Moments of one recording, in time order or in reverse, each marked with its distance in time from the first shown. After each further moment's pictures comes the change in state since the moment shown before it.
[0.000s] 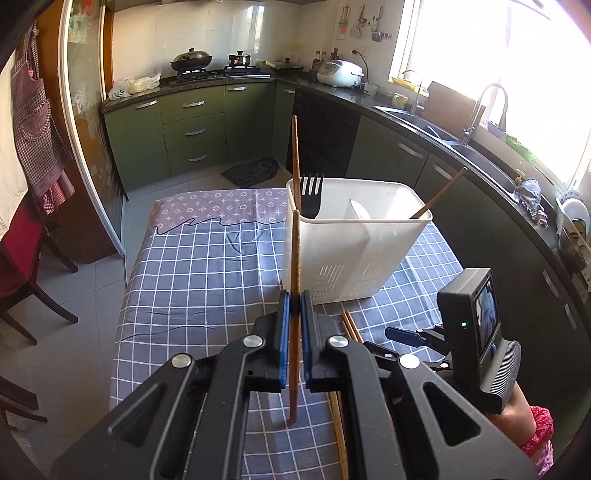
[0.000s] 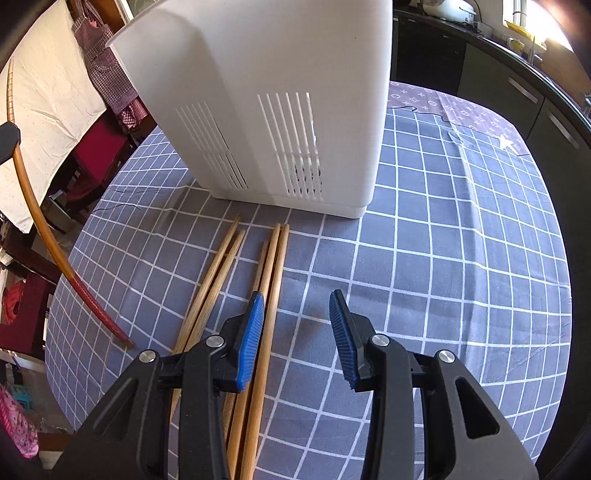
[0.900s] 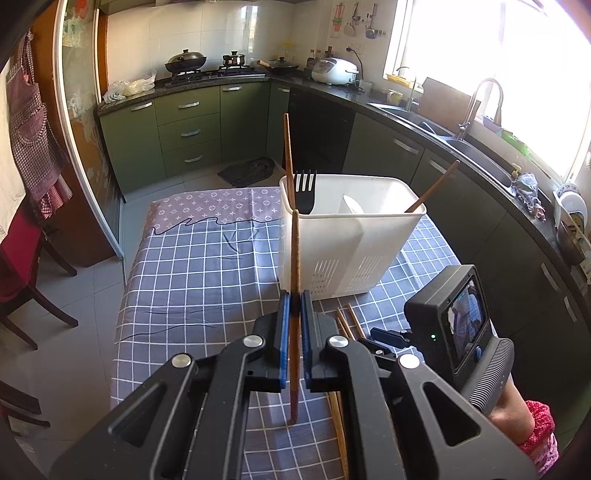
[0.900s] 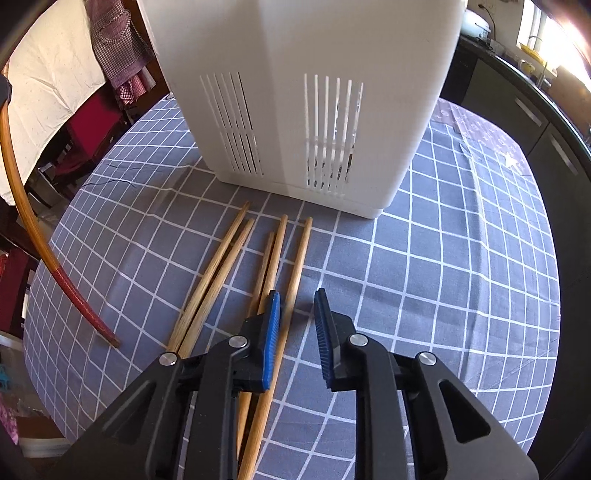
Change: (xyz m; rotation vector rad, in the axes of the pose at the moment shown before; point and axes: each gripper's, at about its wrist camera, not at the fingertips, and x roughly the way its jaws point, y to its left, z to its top) left arm -0.001 -0.005 -0.002 0.019 0.006 -0.006; right arm 0.015 0.029 -0.001 -0.093 0.025 -0.085
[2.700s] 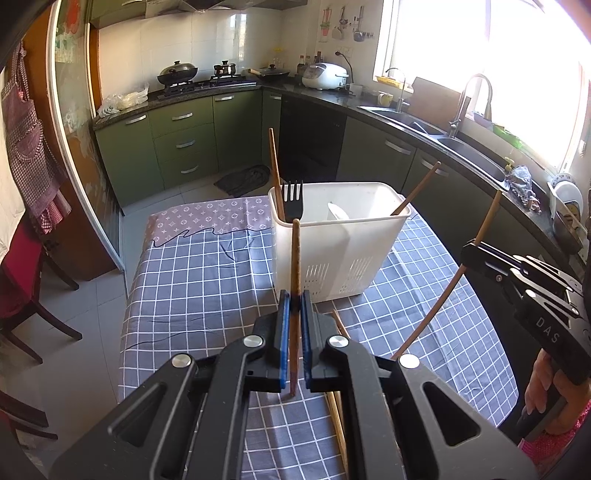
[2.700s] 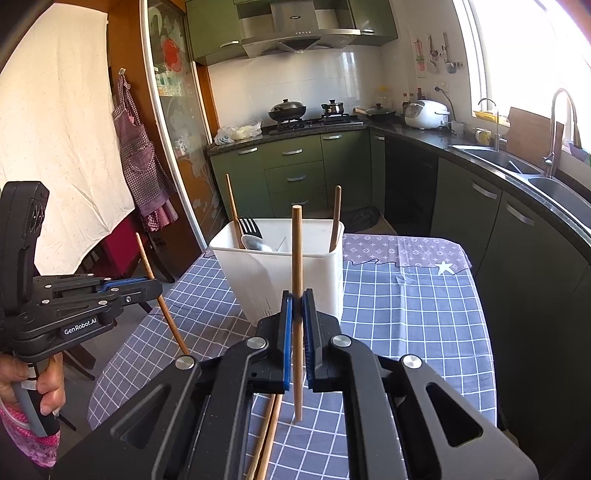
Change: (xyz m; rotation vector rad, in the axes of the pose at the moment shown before) left arm -0.017 -0.007 0.003 0.050 -0.027 0.001; right arm -0.190 -0.034 -0.013 0.104 -0.523 0.080
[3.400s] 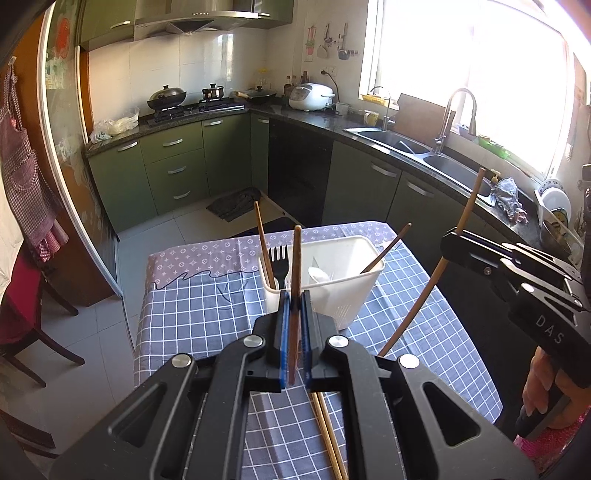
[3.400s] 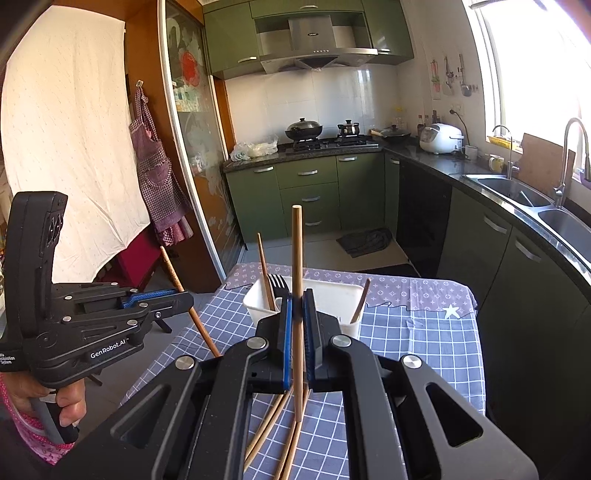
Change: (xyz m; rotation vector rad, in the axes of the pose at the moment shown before) left arm -0.042 -0.010 0.050 0.047 -0.071 -0.030; right arm -0.031 0.019 0.071 -0.038 -0.067 0.050
